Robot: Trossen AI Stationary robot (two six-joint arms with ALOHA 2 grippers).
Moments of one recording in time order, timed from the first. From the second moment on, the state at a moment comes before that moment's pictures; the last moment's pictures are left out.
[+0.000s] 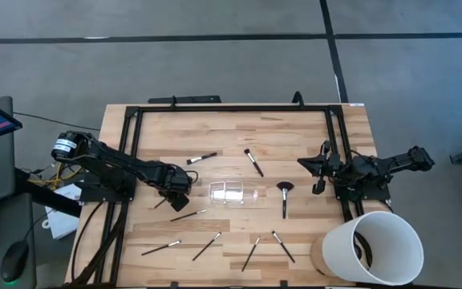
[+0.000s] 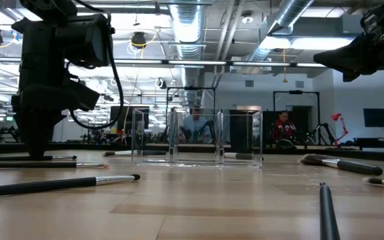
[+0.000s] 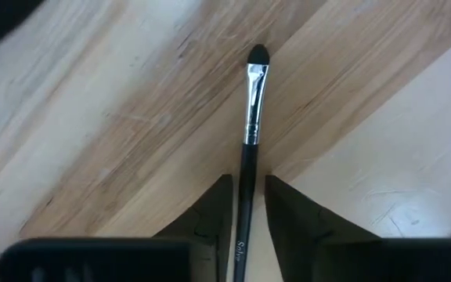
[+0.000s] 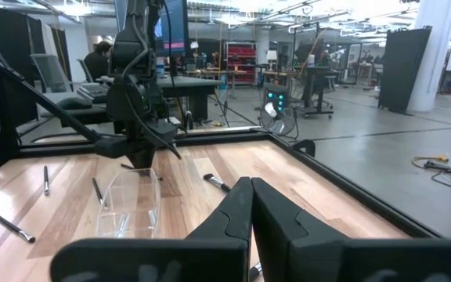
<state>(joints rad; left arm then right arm) -0.18 1.48 0.67 -0.73 -0.05 -0.87 0.27 0.02 0.02 0.04 0.52 -0.08</state>
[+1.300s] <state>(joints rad) -0.19 1.04 0.66 -0.57 -0.32 -0.86 0.27 0.02 0.02 0.04 0.52 -0.08</state>
